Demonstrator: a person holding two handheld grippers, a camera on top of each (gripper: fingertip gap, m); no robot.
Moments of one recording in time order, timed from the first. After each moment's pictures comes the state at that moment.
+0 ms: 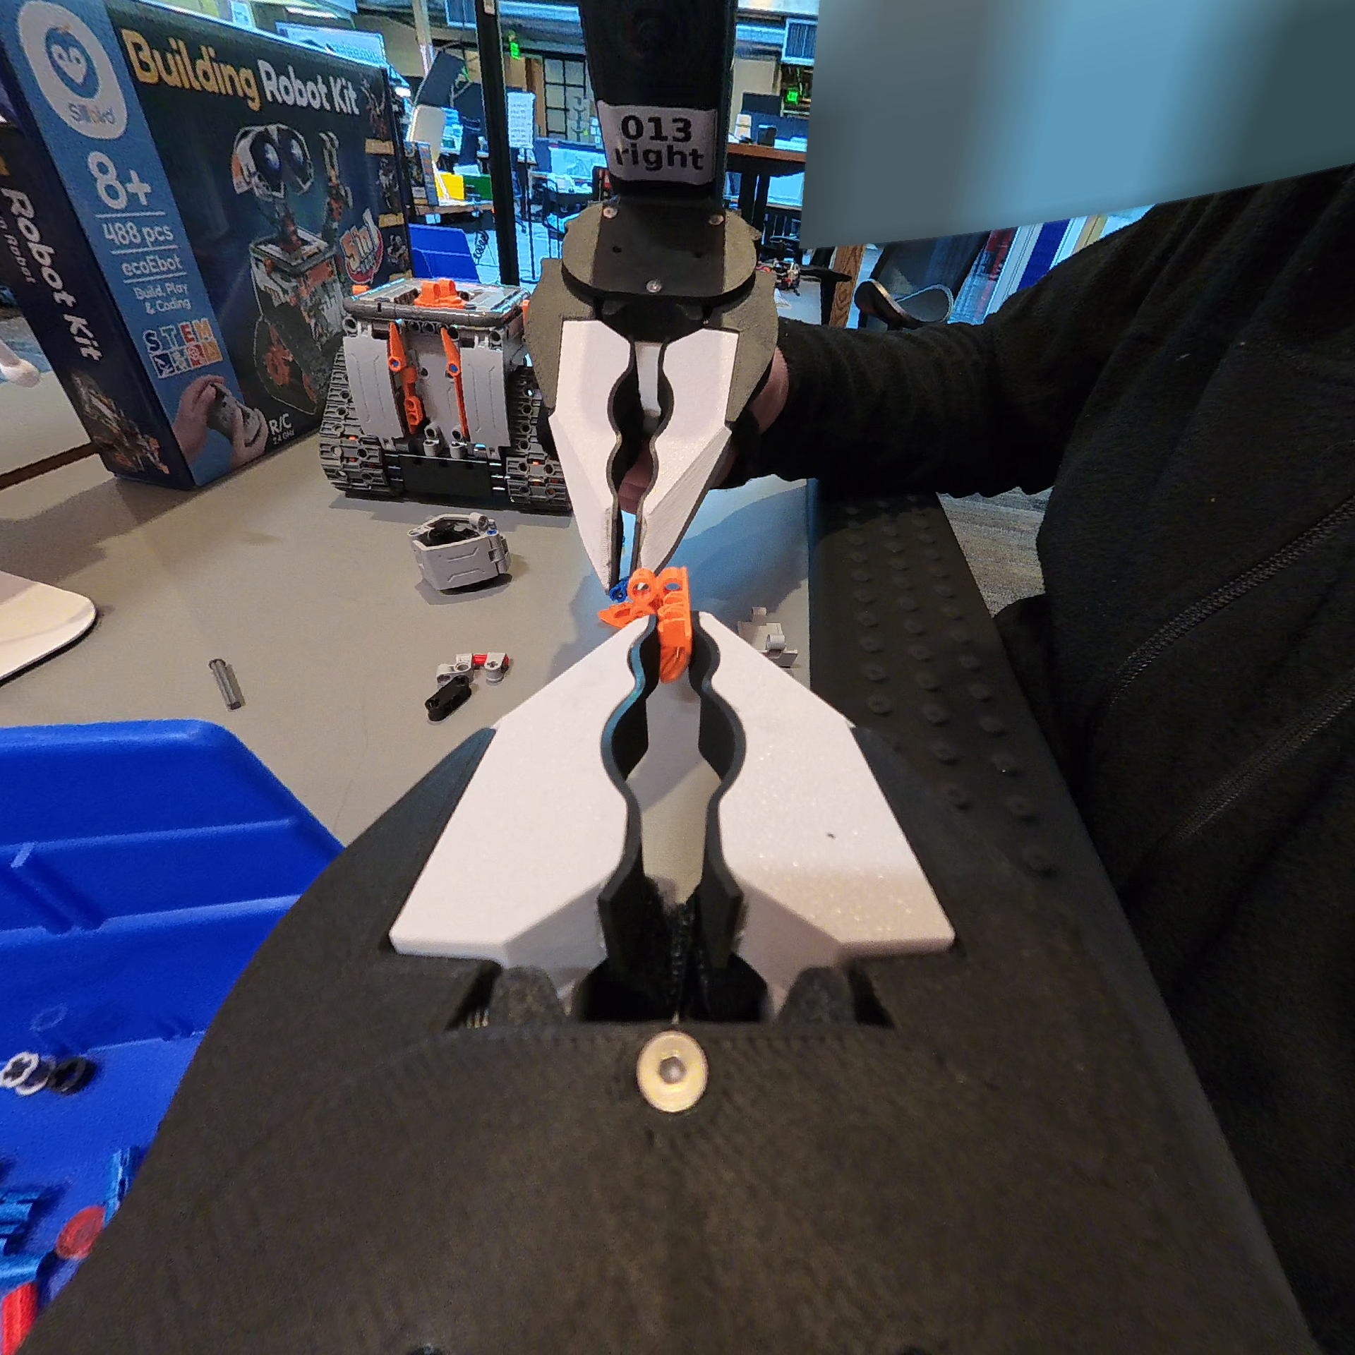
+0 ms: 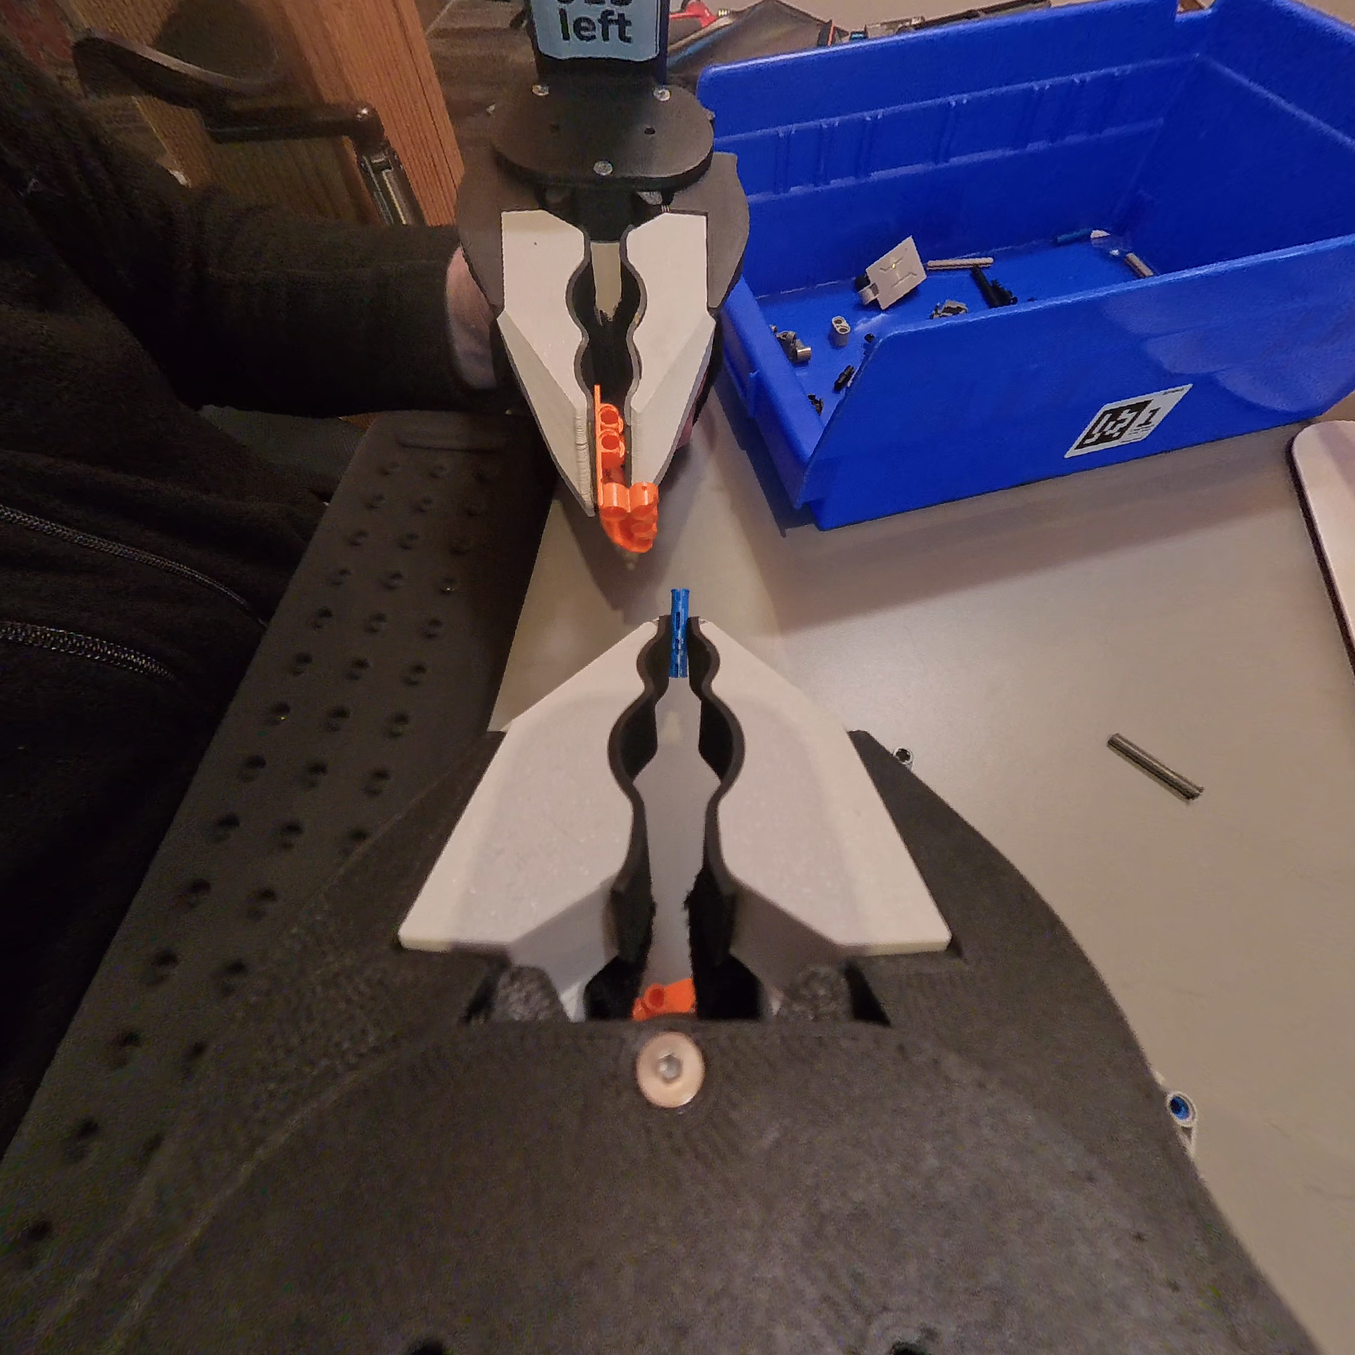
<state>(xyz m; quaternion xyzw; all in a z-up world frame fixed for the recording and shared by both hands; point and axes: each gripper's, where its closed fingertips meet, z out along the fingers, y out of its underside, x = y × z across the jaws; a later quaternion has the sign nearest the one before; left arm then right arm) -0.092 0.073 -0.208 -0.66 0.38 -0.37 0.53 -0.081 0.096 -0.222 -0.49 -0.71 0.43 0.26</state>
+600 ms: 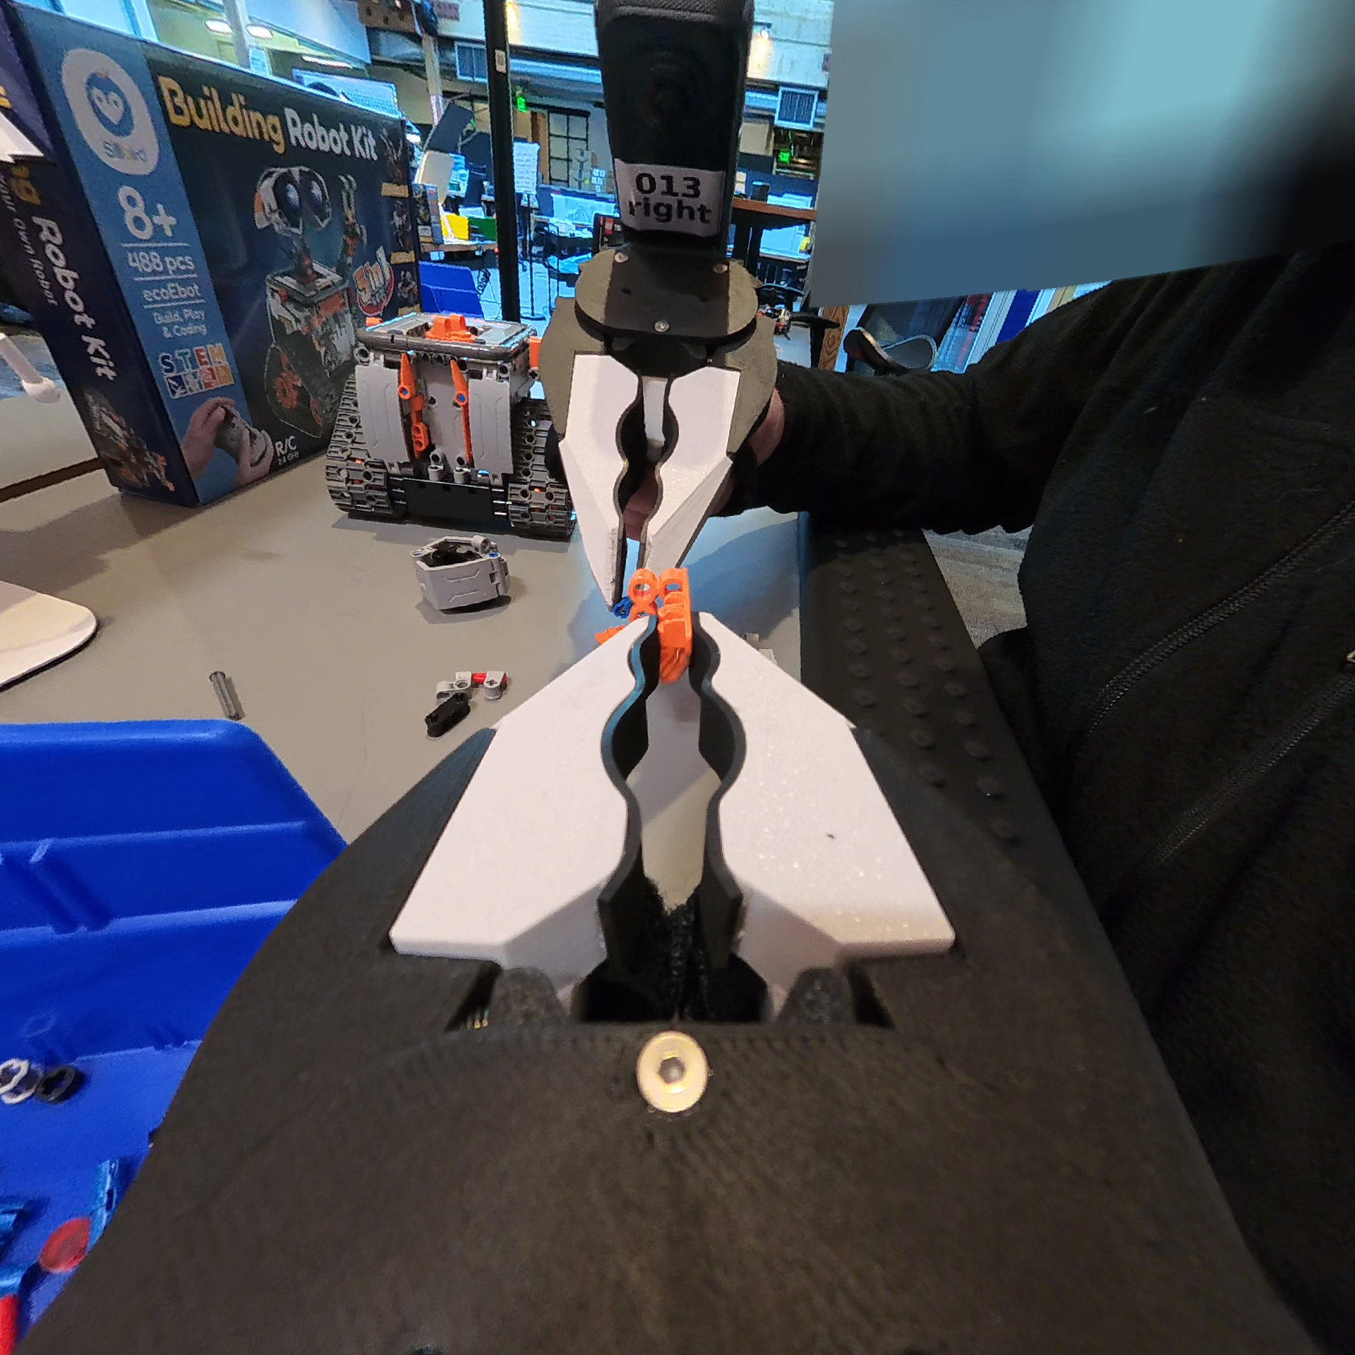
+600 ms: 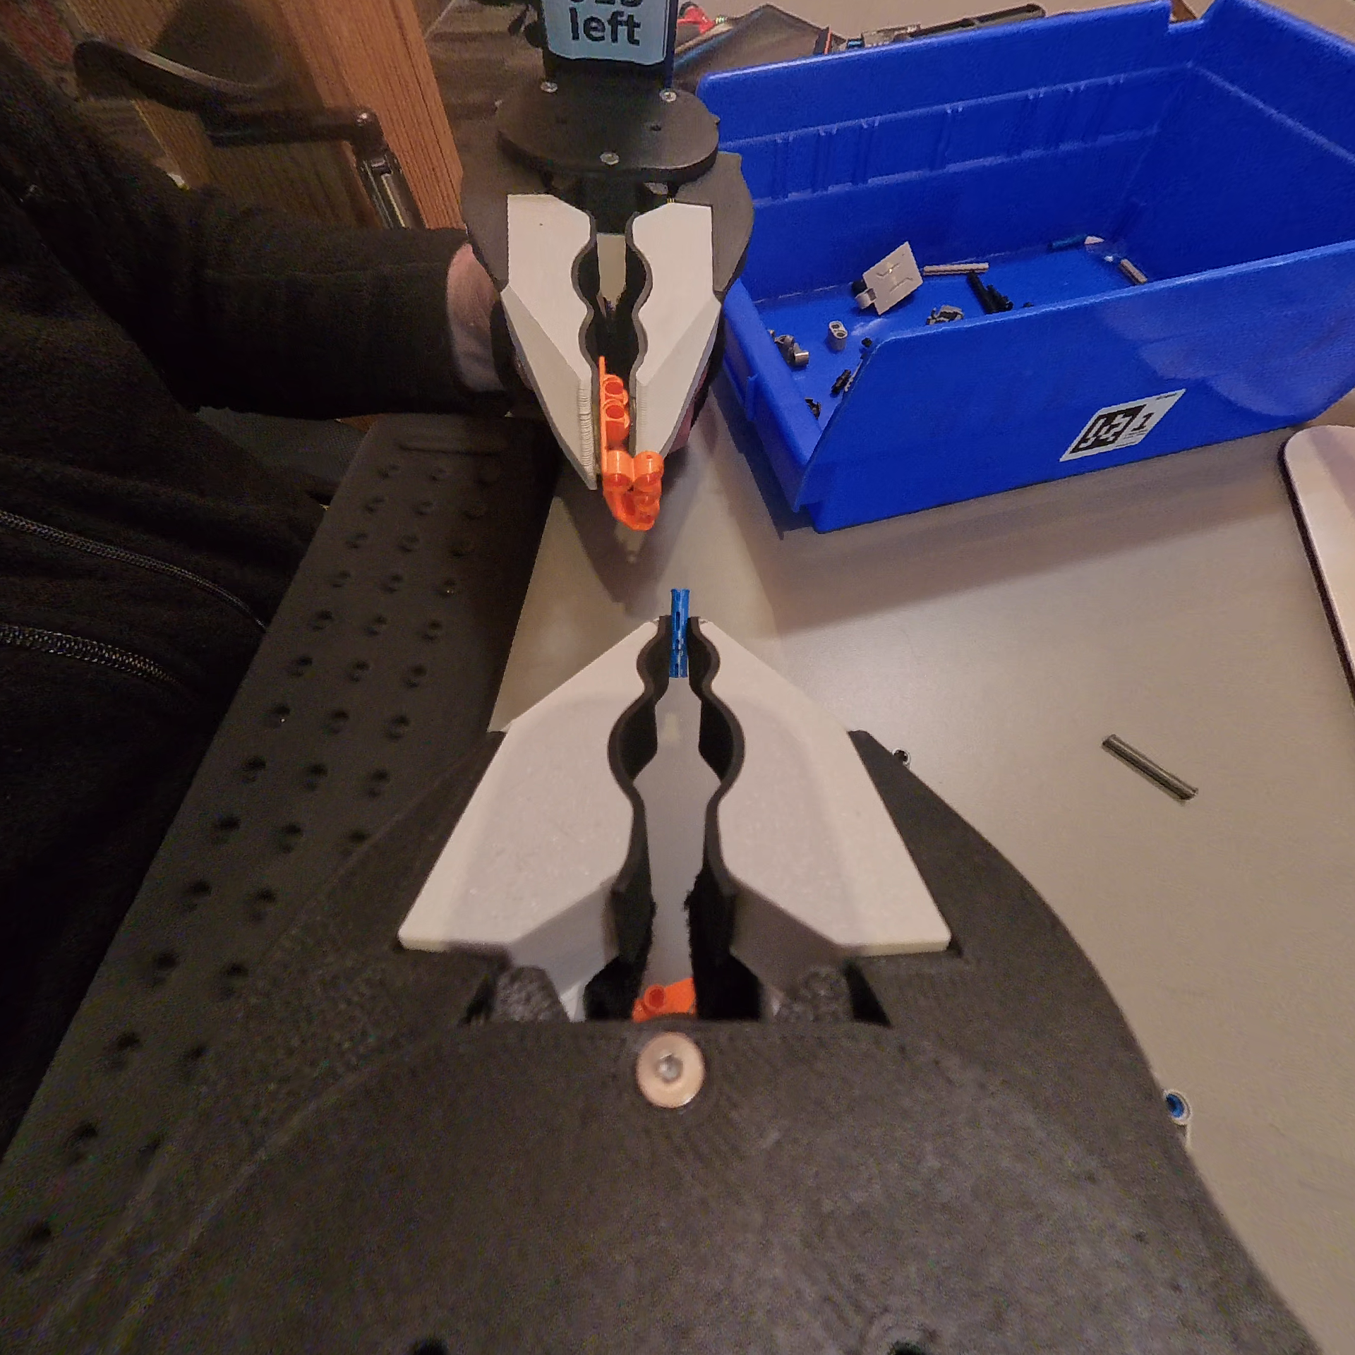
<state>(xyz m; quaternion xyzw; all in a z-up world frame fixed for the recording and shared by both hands) -0.095 0.073 -0.199 -0.65 0.36 -0.39 0.54 -0.081 0.096 -0.220 -0.49 -0.71 0.43 0.27</state>
